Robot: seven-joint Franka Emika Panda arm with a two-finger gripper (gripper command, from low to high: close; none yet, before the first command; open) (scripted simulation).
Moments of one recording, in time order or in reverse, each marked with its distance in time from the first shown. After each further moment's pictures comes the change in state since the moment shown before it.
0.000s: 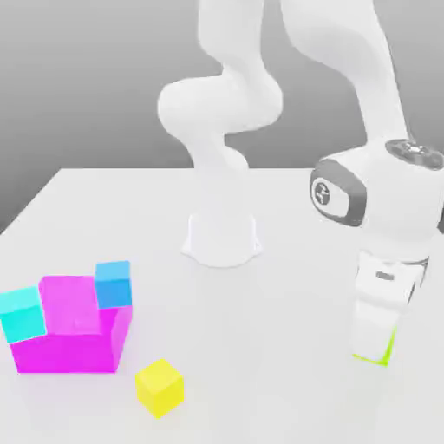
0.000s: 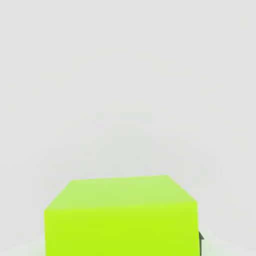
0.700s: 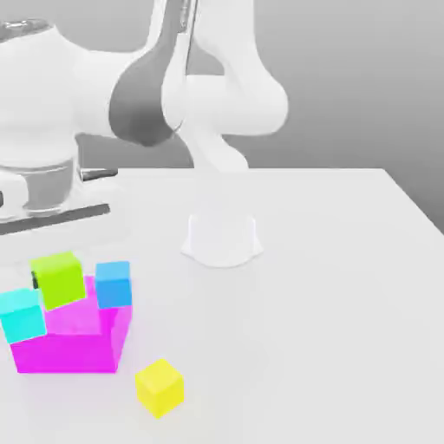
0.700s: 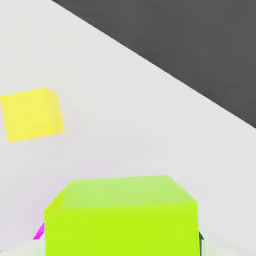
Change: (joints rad) arm -0.654 -0.253 -0.374 0.106 0.003 -0.347 -0.490
